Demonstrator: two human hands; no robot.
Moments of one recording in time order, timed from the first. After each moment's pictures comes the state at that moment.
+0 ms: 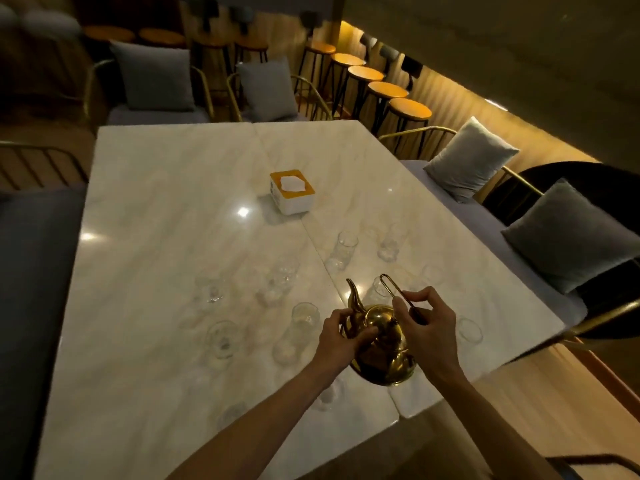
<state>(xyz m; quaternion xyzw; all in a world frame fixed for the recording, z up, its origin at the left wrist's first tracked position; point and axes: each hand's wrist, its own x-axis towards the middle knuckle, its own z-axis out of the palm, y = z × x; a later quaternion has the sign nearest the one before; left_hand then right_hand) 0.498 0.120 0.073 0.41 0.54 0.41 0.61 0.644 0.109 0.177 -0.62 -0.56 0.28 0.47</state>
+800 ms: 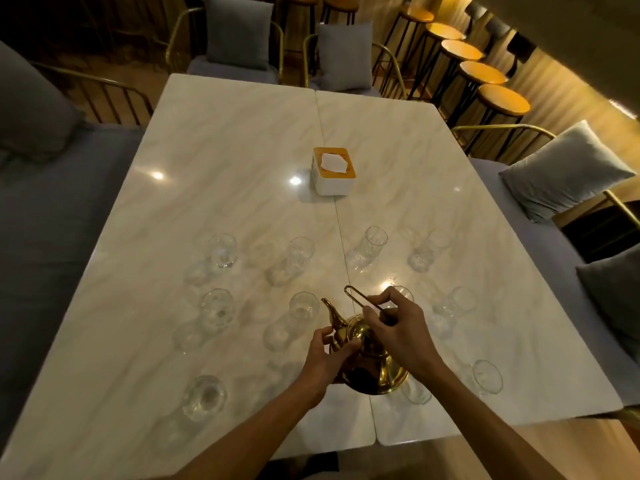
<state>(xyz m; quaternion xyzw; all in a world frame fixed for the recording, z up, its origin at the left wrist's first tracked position) 0.537 0.121 0.045 0.18 0.60 0.45 0.64 0.665 0.192 0.154 -0.51 -0.71 0.42 0.25</state>
